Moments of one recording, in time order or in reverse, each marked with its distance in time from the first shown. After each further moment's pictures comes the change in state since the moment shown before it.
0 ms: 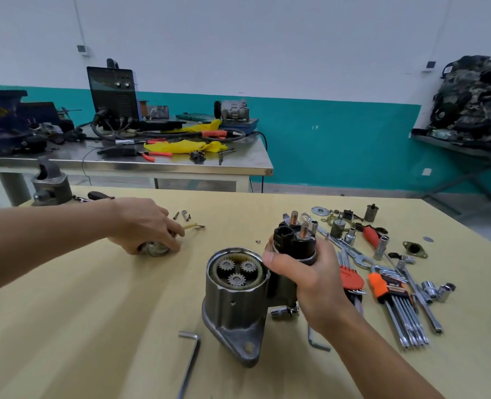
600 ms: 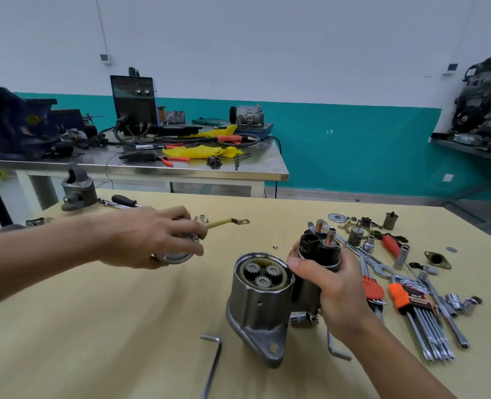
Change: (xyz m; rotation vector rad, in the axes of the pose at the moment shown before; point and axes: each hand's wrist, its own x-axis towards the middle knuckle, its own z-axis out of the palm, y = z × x) left_hand -0.068 0.035 -0.014 -0.090 0.635 -0.018; right_hand 0.002 0.005 -0.001 0.011 0.061 0.016
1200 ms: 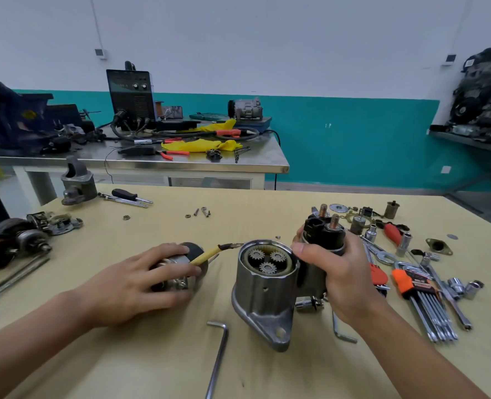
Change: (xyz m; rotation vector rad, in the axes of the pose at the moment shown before) left_hand -0.042 0.075 0.058 0.000 0.444 0.011; right_hand 0.002 0.002 0.001 -0.029 0.003 -0.021
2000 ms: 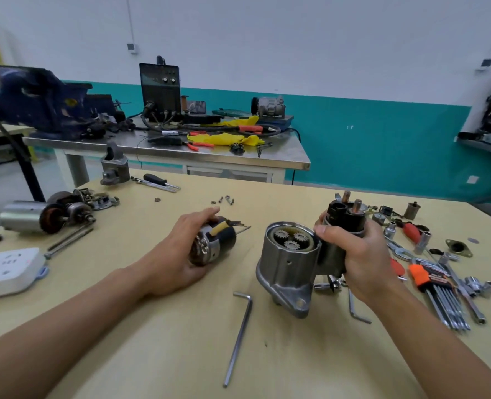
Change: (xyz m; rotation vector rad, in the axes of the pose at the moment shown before) left_hand 0.002 0.020 0.015 -0.731 0.041 -0.817; right_hand -0.005 -0.009 0.007 0.000 0.027 0.039
